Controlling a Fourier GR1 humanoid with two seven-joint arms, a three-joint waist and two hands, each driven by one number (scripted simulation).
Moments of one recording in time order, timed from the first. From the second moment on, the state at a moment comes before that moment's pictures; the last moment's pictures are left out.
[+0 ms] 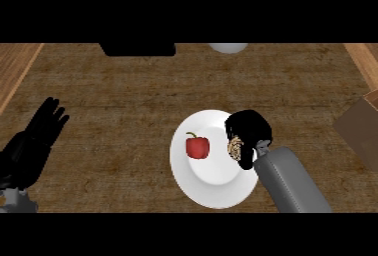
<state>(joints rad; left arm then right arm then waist) -0.03 0.21 0.21 -1.66 0.21 -0.10 0.29 -0.46 -0.07 0.25 -1.14 1.20 0.40 0.14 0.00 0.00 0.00</state>
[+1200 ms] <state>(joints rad) -0.02 0.22 0.23 -1.67 0.22 -0.12 0.30 -0.30 -0.15 0.05 -1.98 1.16 0.50 0.48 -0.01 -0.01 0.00</state>
